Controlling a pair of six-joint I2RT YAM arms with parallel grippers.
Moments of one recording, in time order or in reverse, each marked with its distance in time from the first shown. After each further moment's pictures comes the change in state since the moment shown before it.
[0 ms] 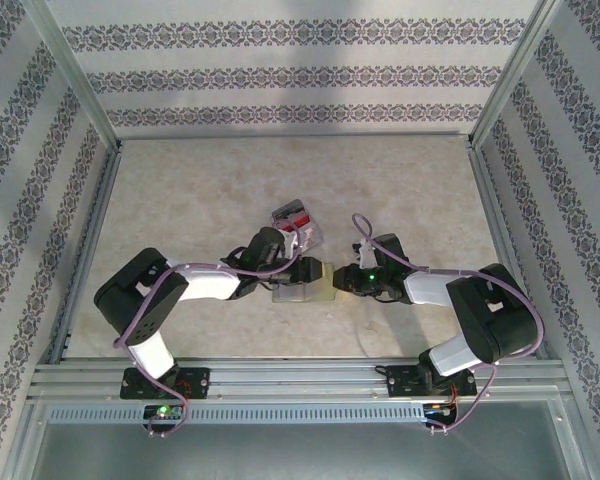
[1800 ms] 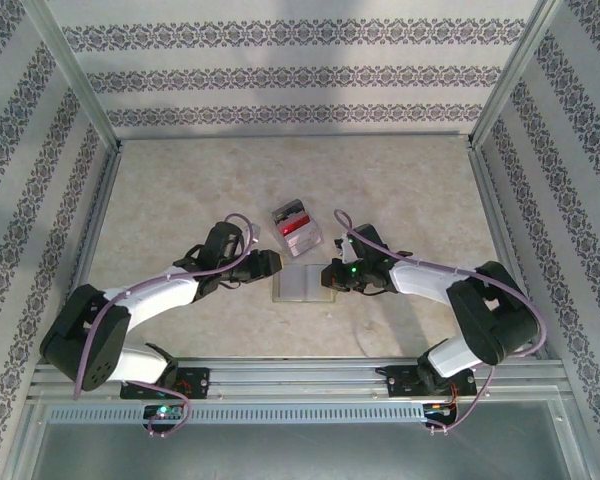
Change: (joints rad) left arm 0.215 -0.338 -0.144 -0.336 -0.032 0.057; right arm 0.160 0.025 0.194 -0.262 0.117 0.076
